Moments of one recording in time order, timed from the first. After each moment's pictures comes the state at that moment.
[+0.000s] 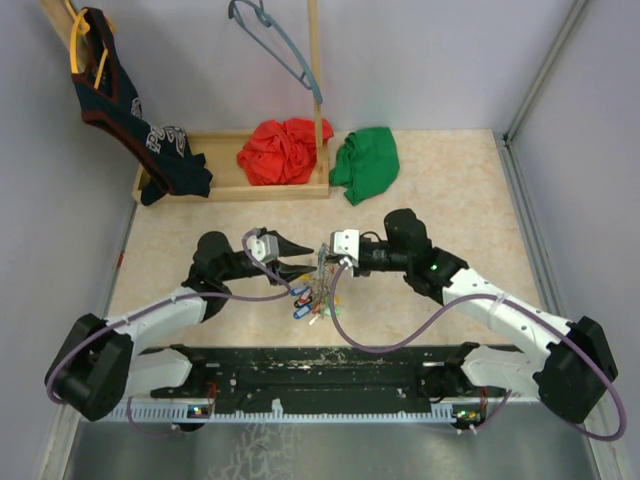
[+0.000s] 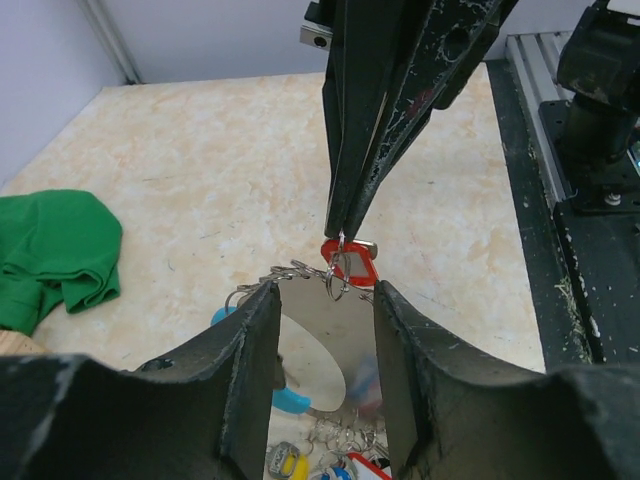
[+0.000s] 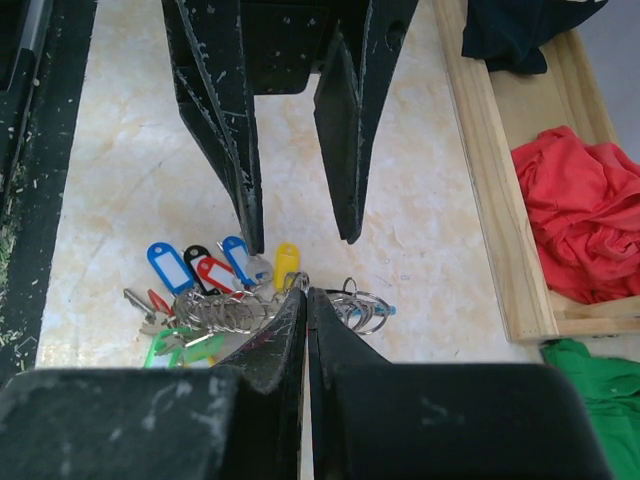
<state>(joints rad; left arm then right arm) -0.55 1.17 0.42 0.82 0.85 0.10 0.72 1.11 0.77 -0.04 -0.62 -0.64</state>
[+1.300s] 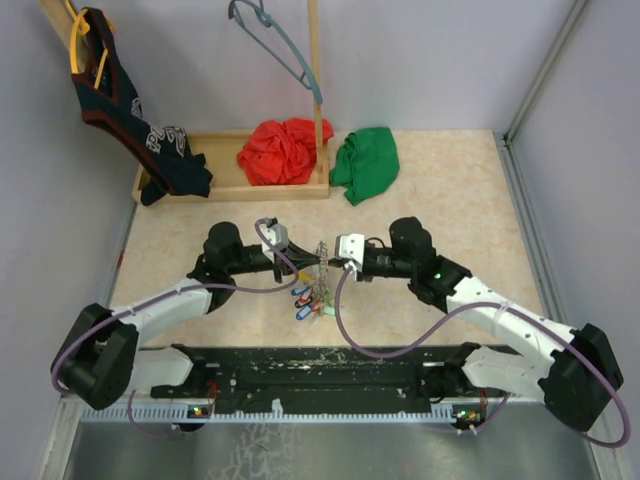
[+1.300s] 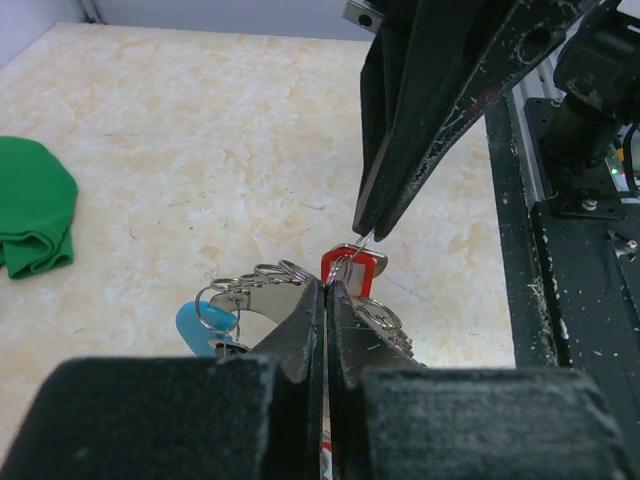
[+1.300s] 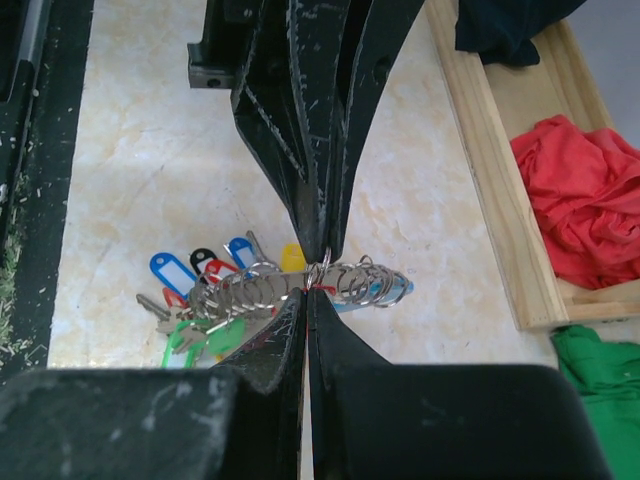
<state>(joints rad) -0.55 1.25 0.52 0.67 0.85 0.12 0.73 1.07 0.71 0.02 -0.60 -0.59</state>
